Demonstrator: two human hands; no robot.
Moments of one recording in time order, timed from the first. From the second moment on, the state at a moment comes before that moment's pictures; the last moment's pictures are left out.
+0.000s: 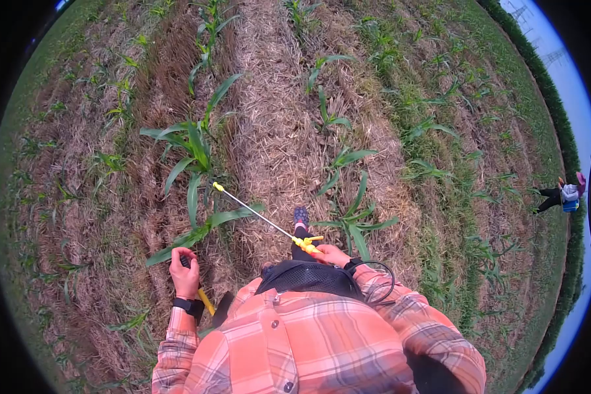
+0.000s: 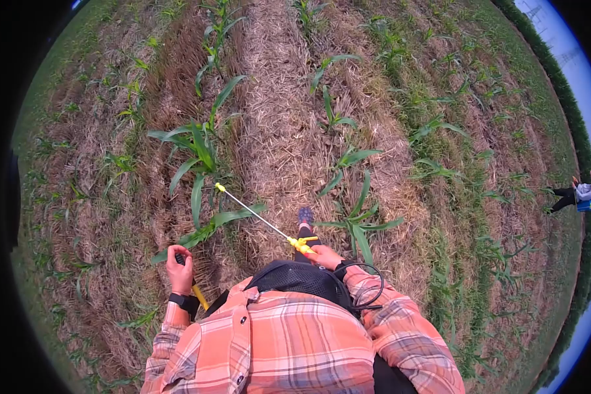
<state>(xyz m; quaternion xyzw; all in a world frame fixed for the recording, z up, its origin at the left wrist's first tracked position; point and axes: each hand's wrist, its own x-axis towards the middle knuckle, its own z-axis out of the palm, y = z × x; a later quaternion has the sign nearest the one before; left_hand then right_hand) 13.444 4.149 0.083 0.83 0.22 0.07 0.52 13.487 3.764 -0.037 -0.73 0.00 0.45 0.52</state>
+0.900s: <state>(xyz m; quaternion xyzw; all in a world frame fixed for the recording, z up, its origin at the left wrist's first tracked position) 13.725 4.079 0.133 0.87 0.17 0.04 0.46 13.739 3.594 -0.063 -0.63 0.44 0.14 0.62</state>
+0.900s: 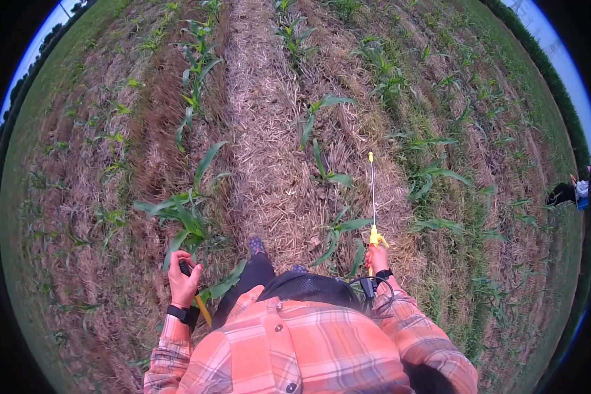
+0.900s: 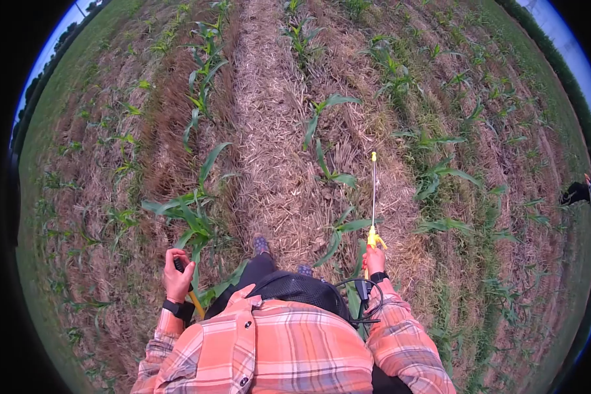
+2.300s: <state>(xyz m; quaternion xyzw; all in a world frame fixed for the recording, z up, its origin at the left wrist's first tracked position) 14.131 4.189 0.089 0.84 0.19 0.12 0.49 14.168 3.785 -0.043 -0.68 0.23 0.40 0.57</state>
